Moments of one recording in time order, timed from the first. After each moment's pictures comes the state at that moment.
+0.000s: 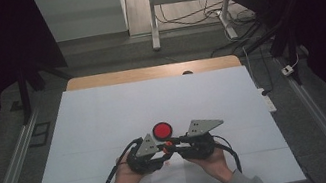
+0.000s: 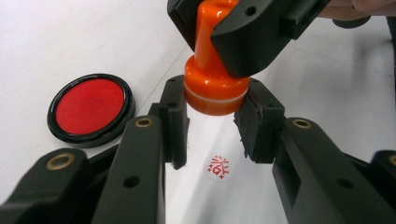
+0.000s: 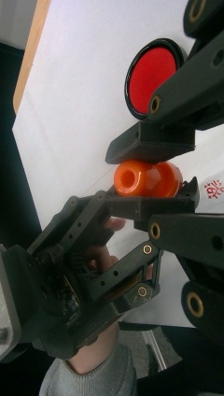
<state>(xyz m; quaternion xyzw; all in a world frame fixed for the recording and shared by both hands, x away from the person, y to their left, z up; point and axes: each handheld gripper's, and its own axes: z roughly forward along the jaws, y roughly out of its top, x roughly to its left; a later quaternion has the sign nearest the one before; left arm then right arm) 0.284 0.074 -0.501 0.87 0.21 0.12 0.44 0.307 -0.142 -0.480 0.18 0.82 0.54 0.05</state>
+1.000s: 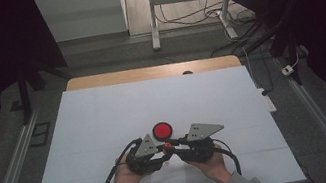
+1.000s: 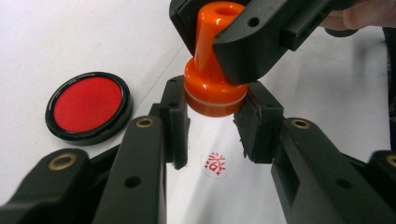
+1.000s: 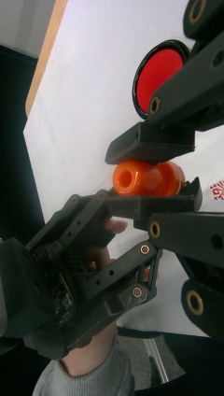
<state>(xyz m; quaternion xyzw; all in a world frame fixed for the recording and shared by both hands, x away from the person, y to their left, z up) 0.282 0.076 -0.500 0.87 0.21 0.11 0.44 0.300 -0.140 -0.484 0.17 0.81 0.56 0.08</state>
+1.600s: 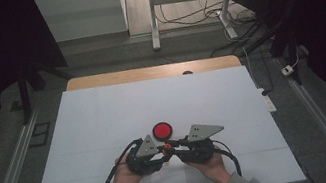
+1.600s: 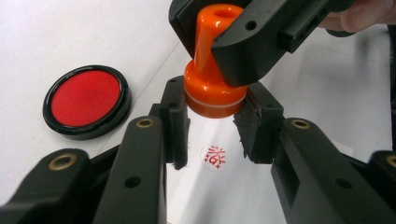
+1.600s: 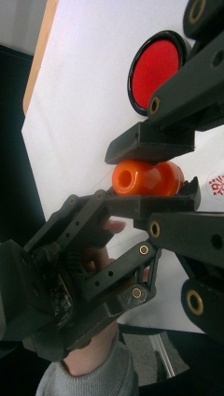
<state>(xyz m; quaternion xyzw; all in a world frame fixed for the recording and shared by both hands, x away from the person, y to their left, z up) 0.283 0.076 -0.501 0.88 0.21 0.11 0.42 0.300 -0.140 -0.491 0.18 0.80 0.56 0.07</state>
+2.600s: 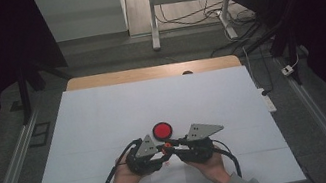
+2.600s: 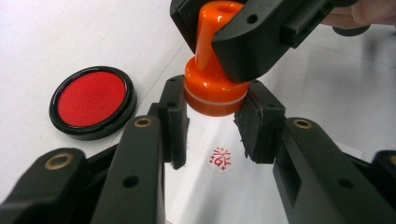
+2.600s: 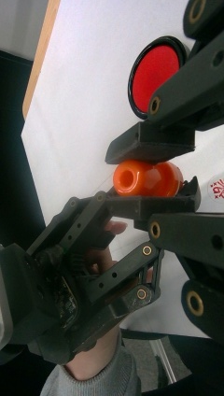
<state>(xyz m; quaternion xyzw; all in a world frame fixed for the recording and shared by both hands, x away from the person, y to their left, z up) 0.283 0.076 -0.503 0.87 0.22 0.12 0.43 0.301 -0.138 -0.489 0.19 0.80 0.56 0.07</state>
